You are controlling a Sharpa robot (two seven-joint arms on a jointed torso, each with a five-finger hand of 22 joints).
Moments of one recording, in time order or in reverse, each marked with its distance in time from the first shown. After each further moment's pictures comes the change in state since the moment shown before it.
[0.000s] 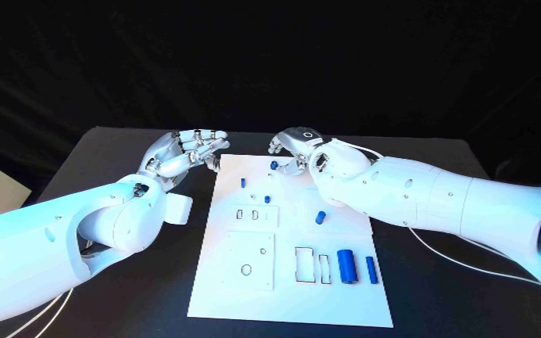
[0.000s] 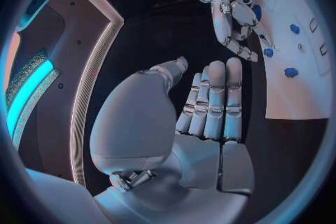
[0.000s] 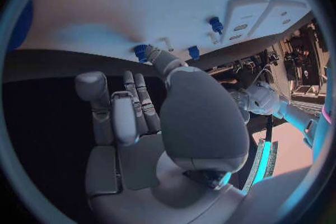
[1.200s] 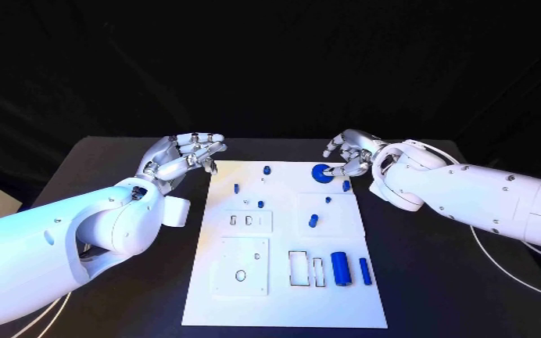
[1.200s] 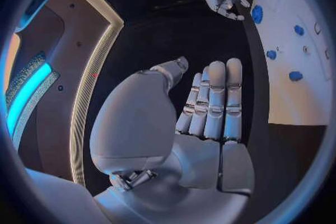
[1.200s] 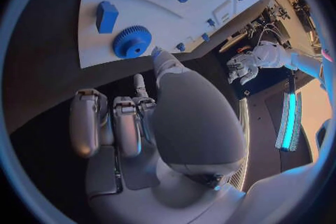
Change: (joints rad) left arm 0.000 0.007 0.000 -0.020 0.001 0.000 0.000; left_hand 0.000 0.000 0.006 -0.006 0.000 -0.005 -0.003 0.000 0.003 0.000 0.000 0.000 0.001 0.000 0.000 0.006 0.000 0.000 -0.007 0.000 0.012 0.006; right arm 0.018 -0.341 0.018 0.190 0.363 0.070 0.022; right_hand 0.054 -0.013 -0.150 0.234 0.074 -0.050 0.038 0.094 0.078 0.500 -0.049 1.495 1.240 0.000 -0.036 0.182 0.202 -0.062 0.239 -0.034 0.321 0.387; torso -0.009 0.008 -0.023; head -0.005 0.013
